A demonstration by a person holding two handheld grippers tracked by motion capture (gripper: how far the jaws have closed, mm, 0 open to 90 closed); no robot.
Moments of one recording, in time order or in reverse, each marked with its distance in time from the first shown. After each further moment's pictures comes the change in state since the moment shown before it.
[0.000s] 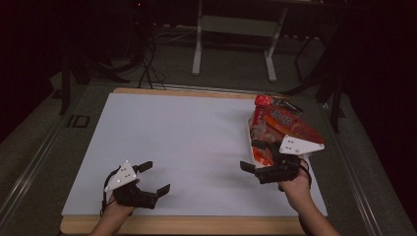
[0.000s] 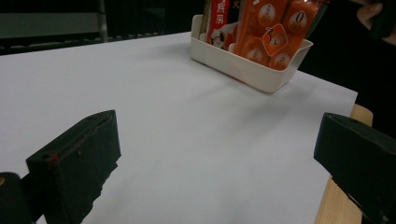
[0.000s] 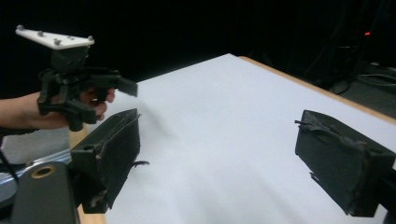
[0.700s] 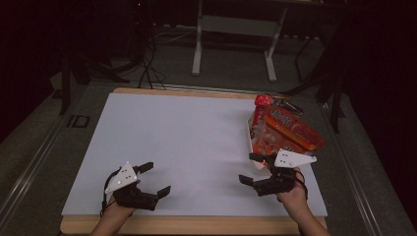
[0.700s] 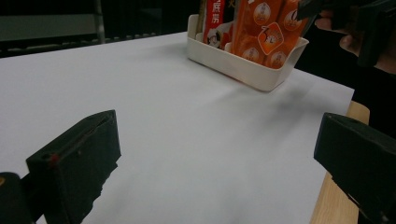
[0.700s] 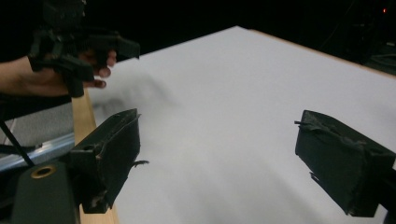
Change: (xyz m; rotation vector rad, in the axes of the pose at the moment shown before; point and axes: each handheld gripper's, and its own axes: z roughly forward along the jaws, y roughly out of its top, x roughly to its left) left arm -0.003 0.000 0.000 0.005 -0.012 0.018; right arm 0.002 -0.041 0.002 0.050 0.008 0.004
